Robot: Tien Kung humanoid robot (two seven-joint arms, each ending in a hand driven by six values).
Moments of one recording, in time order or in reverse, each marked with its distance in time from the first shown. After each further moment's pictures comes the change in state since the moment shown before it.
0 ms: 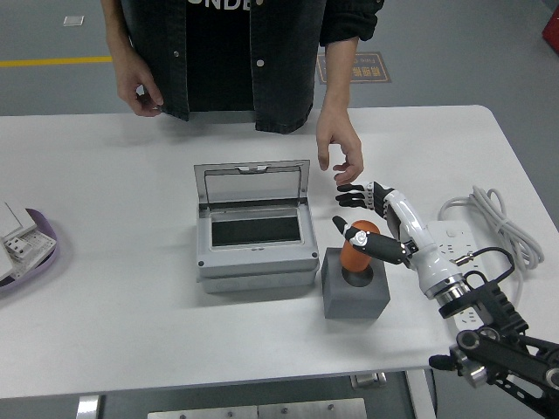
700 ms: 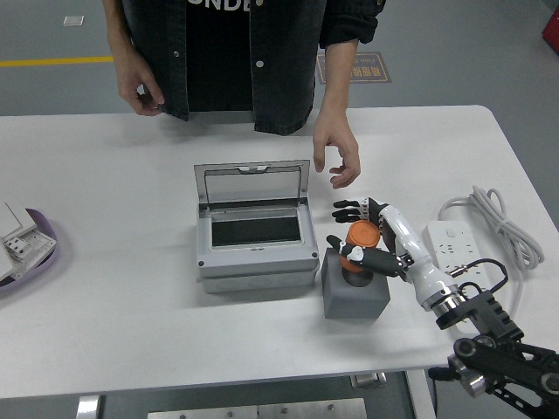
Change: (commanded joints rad) left arm -0.004 -0.001 0.012 -0.003 -0.002 0.001 -0.005; right arm -0.002 0.011 -0.043 -0.043 0.050 0.024 0.022
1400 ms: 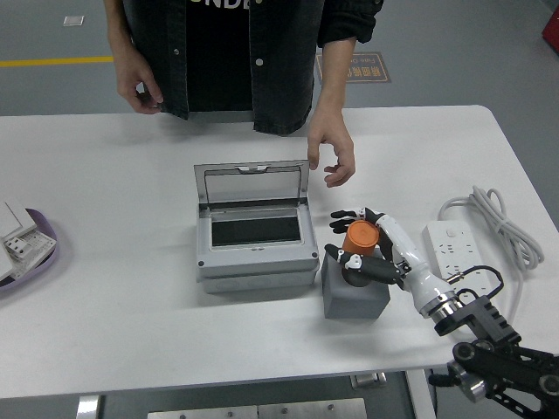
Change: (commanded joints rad) left arm -0.005 0.002 -0.003 -0.002 0.015 0.000 -0.003; right arm 0.007 0.001 -0.035 -0.020 0.038 0.023 0.000
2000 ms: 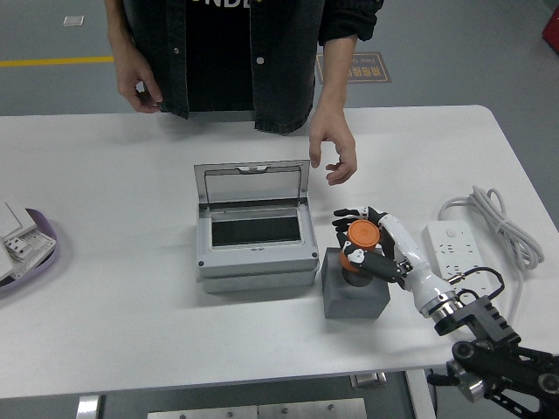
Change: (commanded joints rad) left arm 0.000 -0.001 0.022 -0.001 -0.029 0.005 -0.014; right arm -0.002 0.005 0.005 0.000 0.017 -0.021 0.003
